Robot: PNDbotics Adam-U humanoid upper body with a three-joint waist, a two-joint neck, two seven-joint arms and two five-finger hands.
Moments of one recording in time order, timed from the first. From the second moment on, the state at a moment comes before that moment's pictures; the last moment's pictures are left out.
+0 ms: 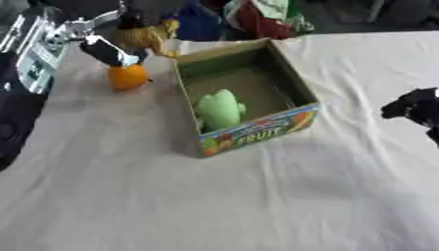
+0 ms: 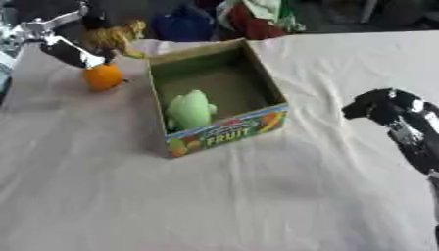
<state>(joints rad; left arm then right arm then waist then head) -0.95 0.56 -0.16 -1.19 -0.91 -0.35 -0.36 -0.36 -0.34 -0.06 -1.60 -0.25 -0.26 0.60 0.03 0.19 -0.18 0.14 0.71</state>
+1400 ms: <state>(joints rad) -1.00 0.34 -0.20 -0.95 -1.28 -0.36 -0.05 -0.41 -0.30 0.02 -1.60 -0.26 -0.25 0.67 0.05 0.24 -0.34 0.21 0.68</state>
